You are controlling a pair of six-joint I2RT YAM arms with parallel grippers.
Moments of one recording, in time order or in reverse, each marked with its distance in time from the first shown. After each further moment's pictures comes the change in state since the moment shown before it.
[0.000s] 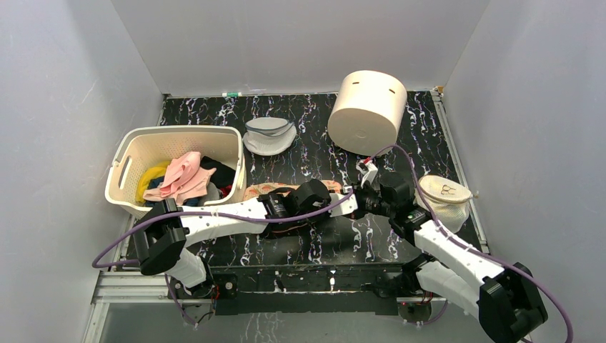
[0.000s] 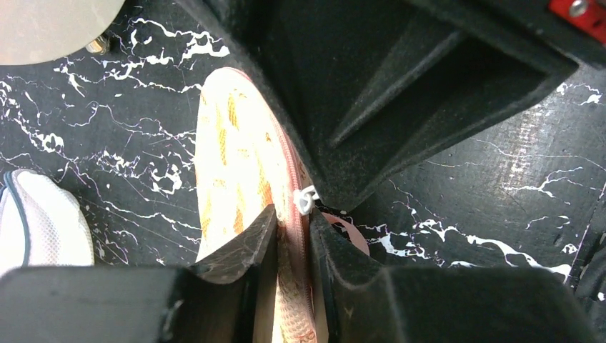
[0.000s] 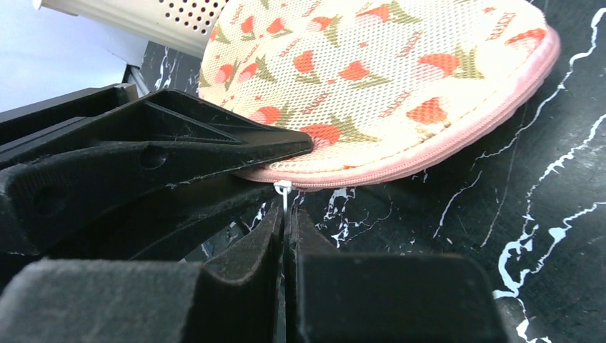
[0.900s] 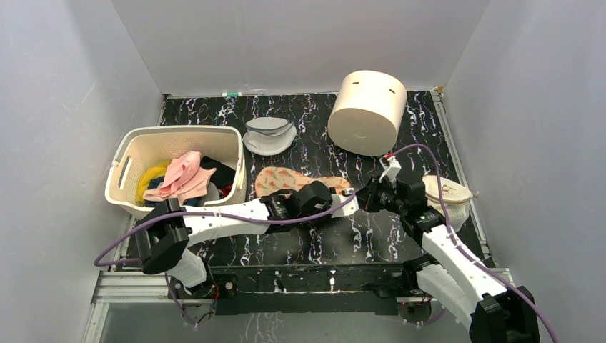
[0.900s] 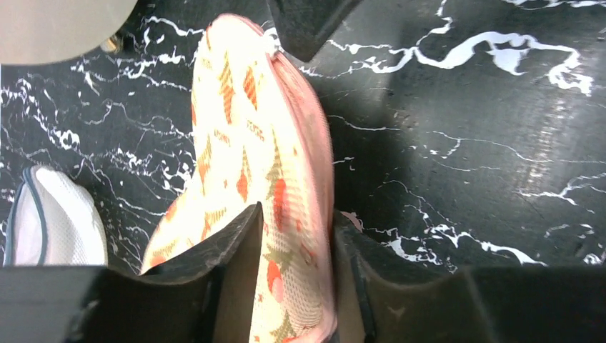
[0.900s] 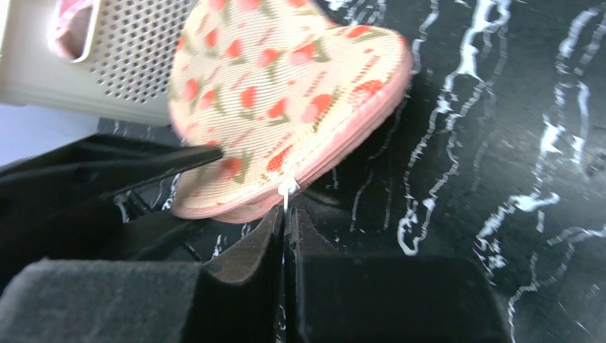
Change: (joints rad) left arm -0.012 0.008 0.000 0.021 -0.031 0.022; right arm -0.179 -0.108 0.007 -0.167 0.126 -0.025
